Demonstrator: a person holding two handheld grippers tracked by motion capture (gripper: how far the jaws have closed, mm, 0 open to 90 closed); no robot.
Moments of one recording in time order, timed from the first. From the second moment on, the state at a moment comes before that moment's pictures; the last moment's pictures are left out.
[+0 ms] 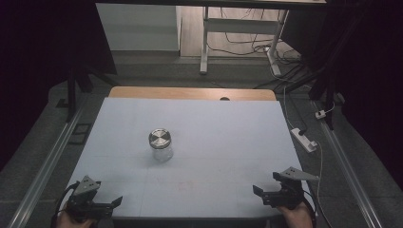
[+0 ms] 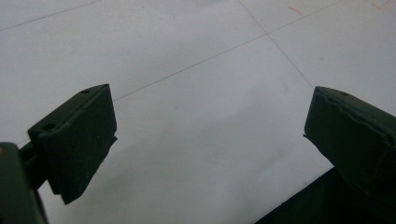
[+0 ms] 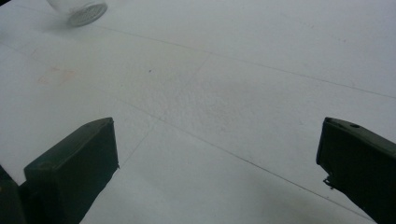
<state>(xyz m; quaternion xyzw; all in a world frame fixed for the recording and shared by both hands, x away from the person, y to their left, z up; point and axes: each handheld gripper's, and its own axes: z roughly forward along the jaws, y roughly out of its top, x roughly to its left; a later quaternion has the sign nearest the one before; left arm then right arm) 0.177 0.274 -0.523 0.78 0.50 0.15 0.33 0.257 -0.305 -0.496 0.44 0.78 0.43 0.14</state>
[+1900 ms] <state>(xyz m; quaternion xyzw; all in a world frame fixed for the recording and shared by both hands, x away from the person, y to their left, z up) 0.195 0.266 -0.518 0.80 0.46 0.11 0.36 0.257 -0.294 -0.498 0.40 0.82 0.39 0.13</state>
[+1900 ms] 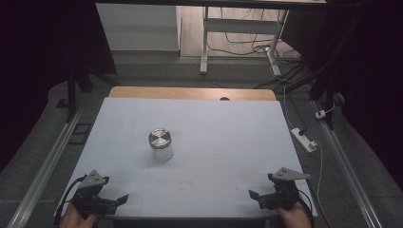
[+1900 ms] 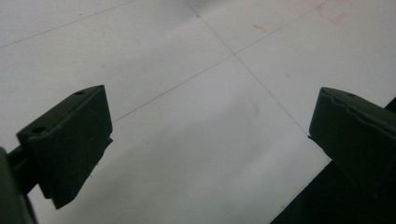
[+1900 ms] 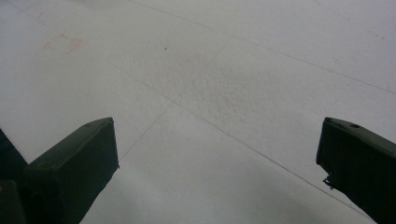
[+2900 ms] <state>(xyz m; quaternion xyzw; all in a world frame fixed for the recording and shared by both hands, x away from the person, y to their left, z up) 0.237 0.251 -0.515 0.80 0.43 0.10 0.41 0.257 -0.293 -0.498 0.40 0.82 0.39 0.14</state>
